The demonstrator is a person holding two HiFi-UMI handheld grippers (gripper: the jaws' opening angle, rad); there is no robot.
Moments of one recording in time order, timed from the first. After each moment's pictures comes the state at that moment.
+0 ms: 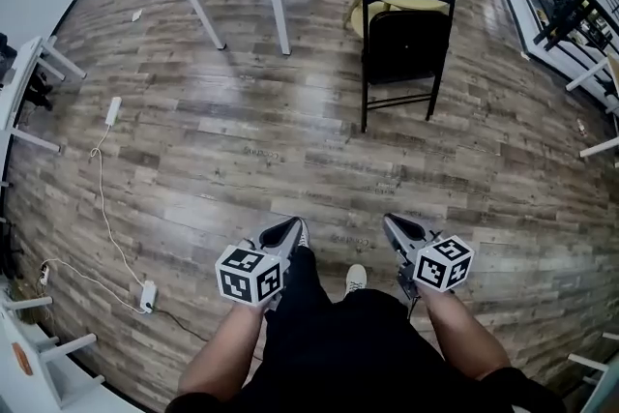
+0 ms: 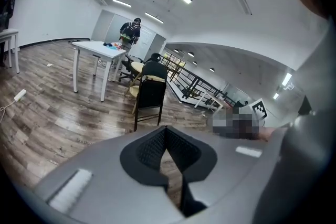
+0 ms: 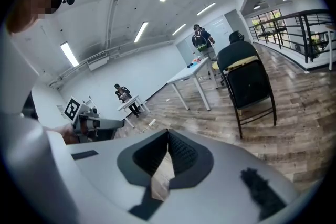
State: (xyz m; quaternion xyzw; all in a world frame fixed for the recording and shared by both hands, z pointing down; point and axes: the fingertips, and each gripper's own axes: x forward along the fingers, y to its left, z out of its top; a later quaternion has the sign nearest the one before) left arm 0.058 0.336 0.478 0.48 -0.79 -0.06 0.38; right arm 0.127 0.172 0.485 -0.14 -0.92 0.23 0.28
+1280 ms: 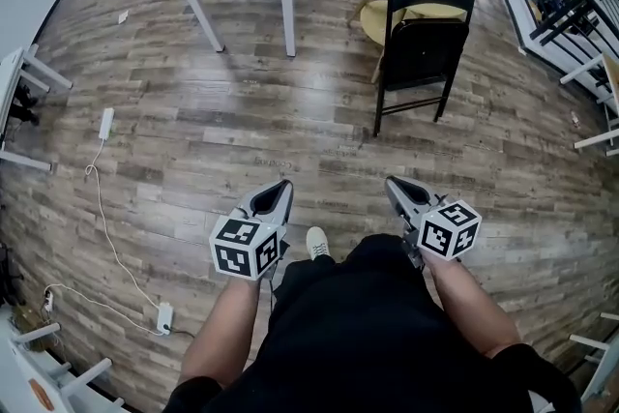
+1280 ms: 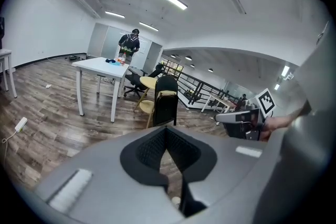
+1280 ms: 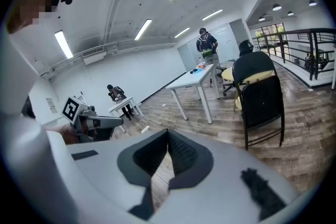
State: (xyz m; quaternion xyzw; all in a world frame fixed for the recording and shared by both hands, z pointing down) left arm -0.155 0.404 0.459 0.49 -0.81 -0.03 0.33; right arm -0.072 0.231 0.454 -0.11 -0.94 0.19 0.27
